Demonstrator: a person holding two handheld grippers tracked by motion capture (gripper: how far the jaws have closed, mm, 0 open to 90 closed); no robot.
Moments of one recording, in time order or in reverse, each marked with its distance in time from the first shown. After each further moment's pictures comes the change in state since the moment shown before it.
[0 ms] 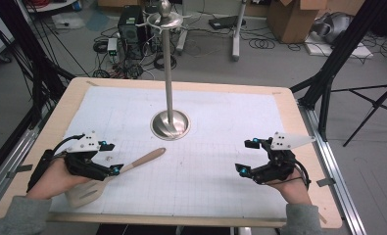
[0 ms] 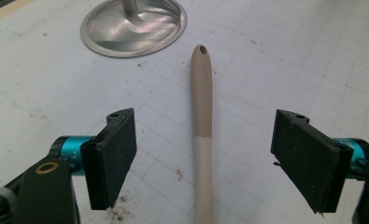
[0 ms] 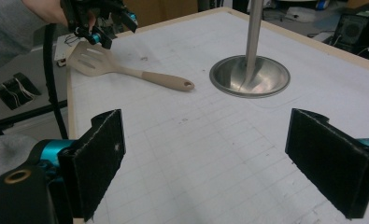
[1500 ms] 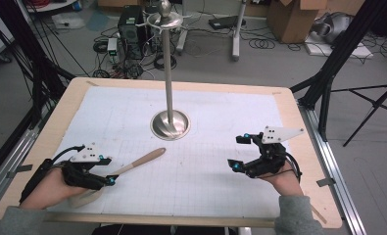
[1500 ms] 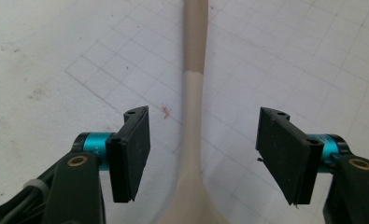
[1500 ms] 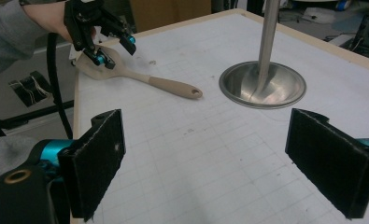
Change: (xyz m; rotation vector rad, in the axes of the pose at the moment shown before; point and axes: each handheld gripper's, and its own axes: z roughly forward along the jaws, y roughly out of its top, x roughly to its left) left arm -0.010 -0.024 0.002 0.155 0.006 -0.028; right arm -0.009 0.009 0.020 0.003 0.060 -0.010
